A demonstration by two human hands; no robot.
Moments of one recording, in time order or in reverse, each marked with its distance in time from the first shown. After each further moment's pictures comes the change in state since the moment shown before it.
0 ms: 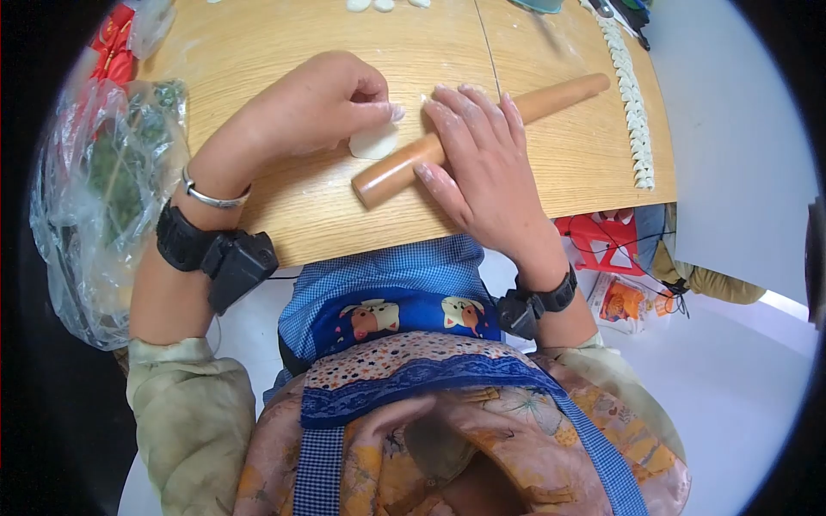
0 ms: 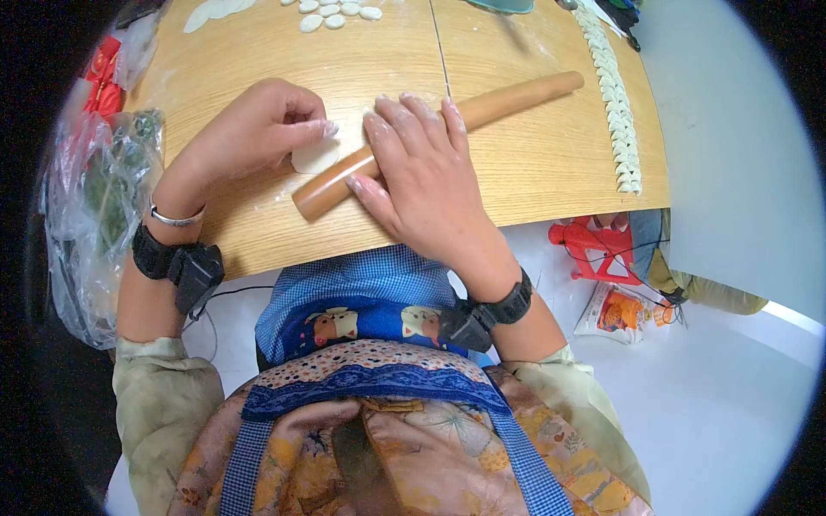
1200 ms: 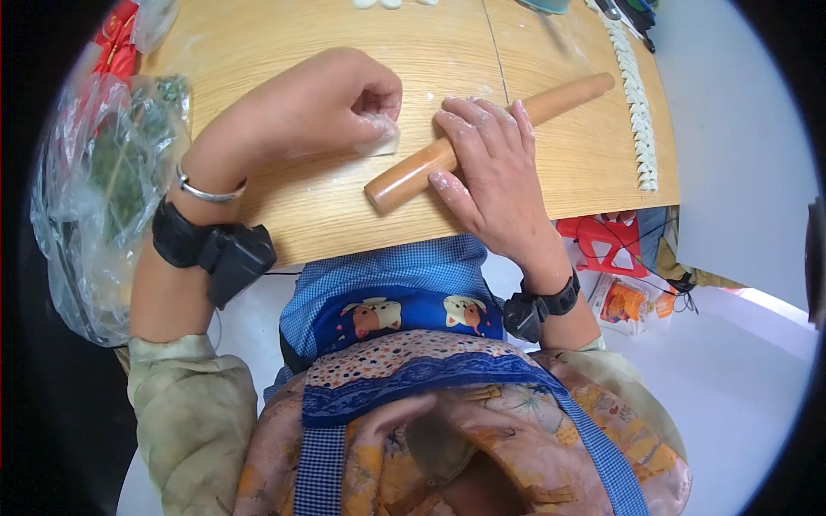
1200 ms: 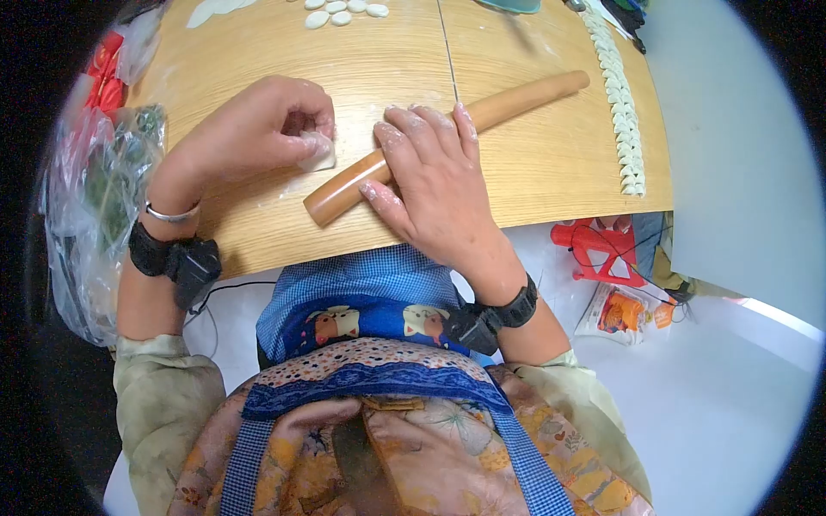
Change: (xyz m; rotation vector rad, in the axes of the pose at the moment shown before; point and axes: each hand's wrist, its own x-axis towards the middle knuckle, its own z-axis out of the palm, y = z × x) left_hand -0.003 -0.001 -0.008 0.214 -0.016 0.177; right_hand -0.007 0.002 -0.003 0.020 -0.022 0.001
